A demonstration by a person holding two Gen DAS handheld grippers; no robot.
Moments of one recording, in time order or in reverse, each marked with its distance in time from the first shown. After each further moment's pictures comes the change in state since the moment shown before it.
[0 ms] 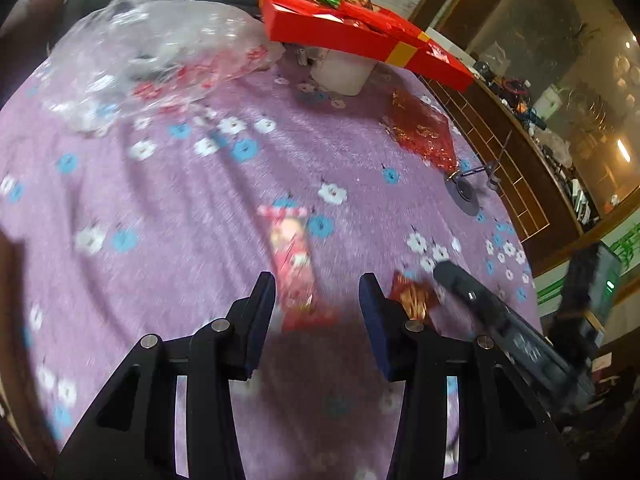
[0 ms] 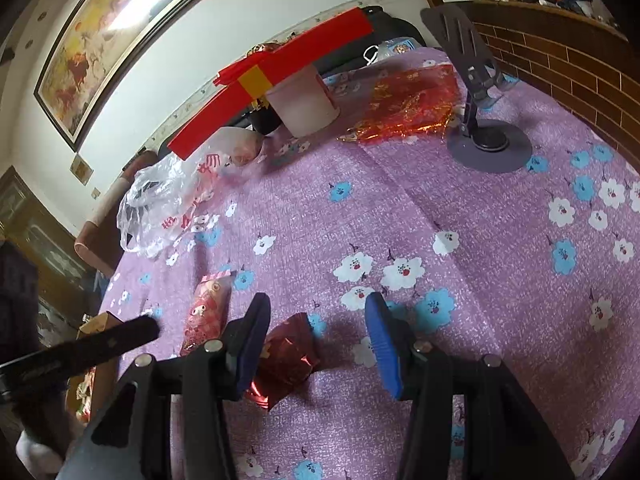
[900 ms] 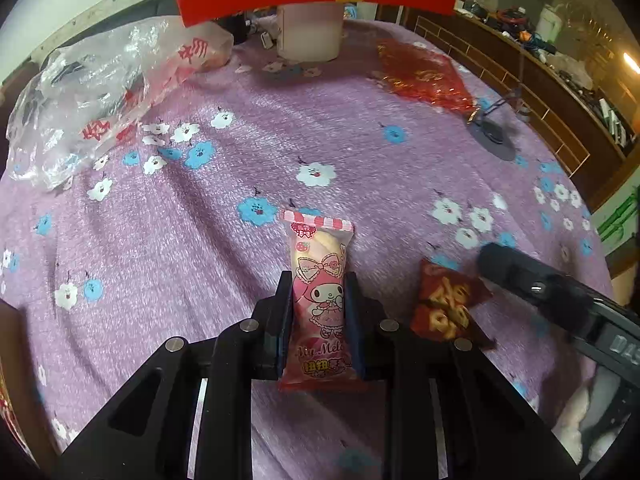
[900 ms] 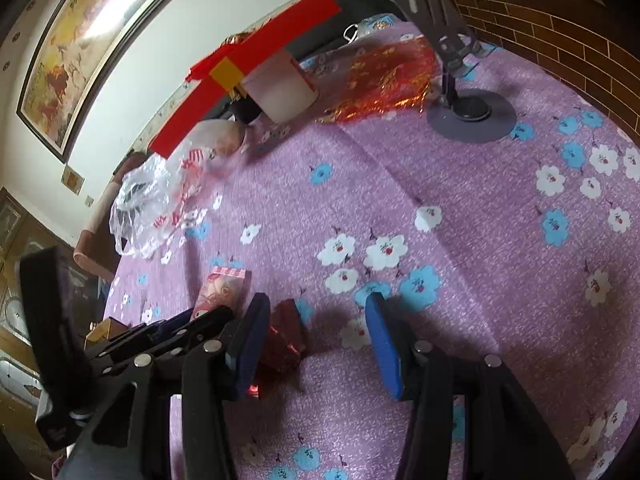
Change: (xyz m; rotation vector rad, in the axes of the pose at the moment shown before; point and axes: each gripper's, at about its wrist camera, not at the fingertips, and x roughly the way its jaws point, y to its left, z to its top) left arm 0.053 -0.038 -0.011 0.232 0.026 0.169; right arm 0.000 -0.012 0.000 0.081 0.081 -0.008
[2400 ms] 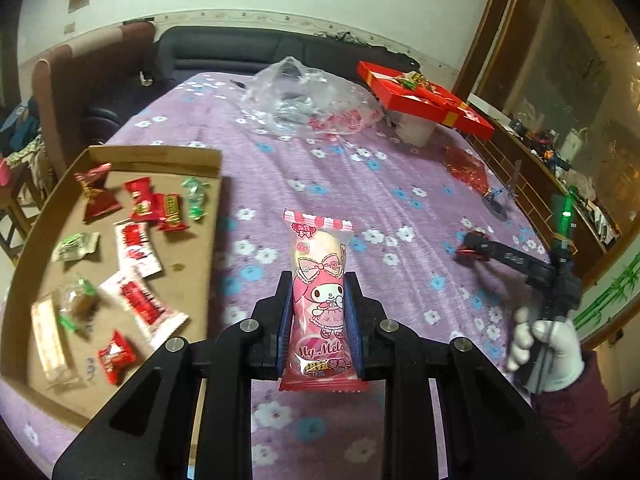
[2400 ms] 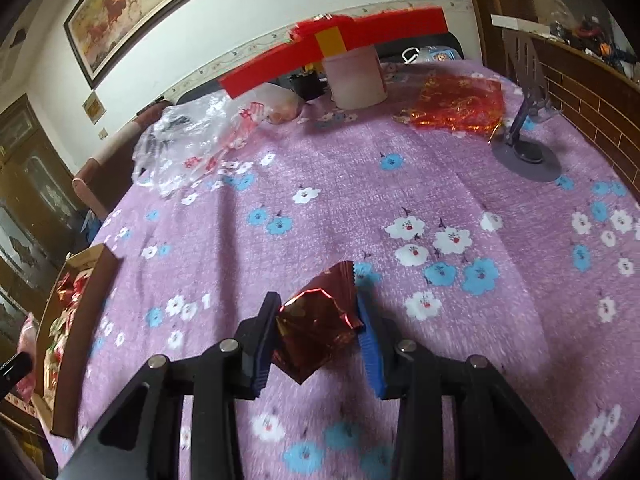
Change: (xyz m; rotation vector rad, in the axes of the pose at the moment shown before) left arm -0.193 0.113 -0.169 -0.334 -0.273 0.070; right arm -0.004 0.054 -0.039 -0.301 -0.029 -0.038
